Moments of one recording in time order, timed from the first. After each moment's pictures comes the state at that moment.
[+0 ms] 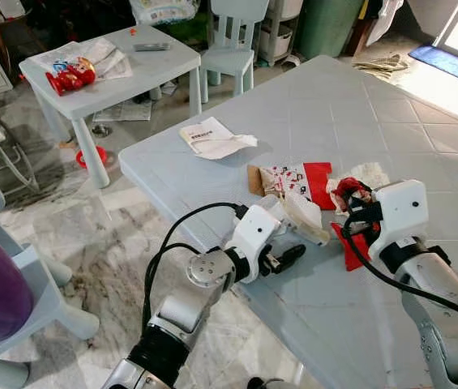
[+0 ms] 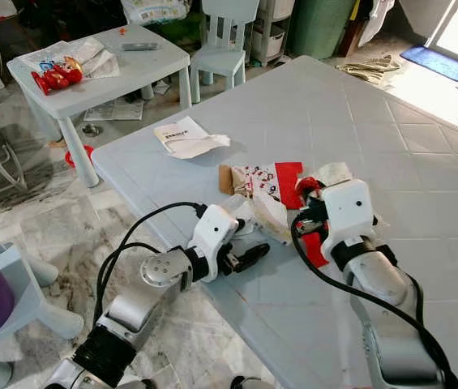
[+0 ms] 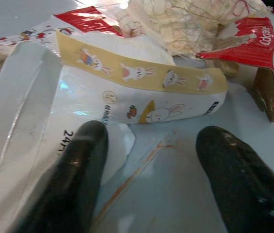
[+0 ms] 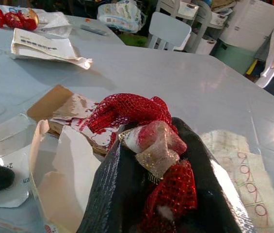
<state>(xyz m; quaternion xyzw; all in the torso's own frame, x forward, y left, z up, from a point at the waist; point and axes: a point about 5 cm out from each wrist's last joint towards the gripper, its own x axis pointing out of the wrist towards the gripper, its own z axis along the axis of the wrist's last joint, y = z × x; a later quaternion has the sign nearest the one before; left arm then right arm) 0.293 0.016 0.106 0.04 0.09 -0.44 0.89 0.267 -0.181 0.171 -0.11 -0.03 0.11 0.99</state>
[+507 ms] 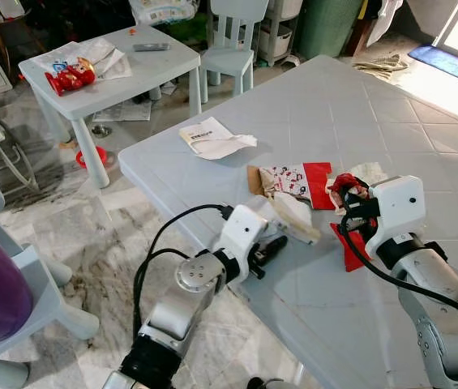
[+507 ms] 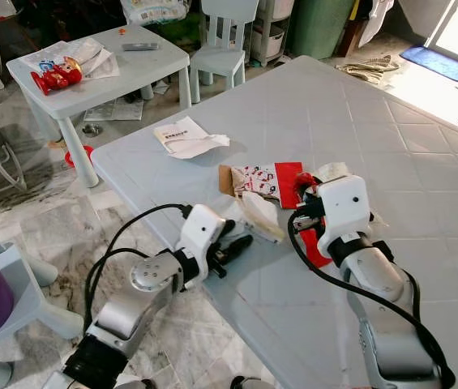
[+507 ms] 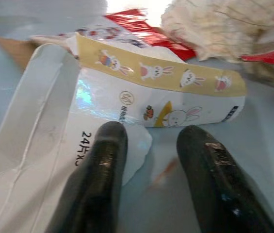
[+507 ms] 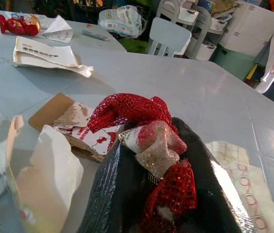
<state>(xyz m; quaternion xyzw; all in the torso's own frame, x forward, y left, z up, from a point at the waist) 0.293 0.037 0.107 0.04 0.08 -0.38 0.92 0.270 -0.179 0.176 -0.11 -0.04 0.11 0.99</state>
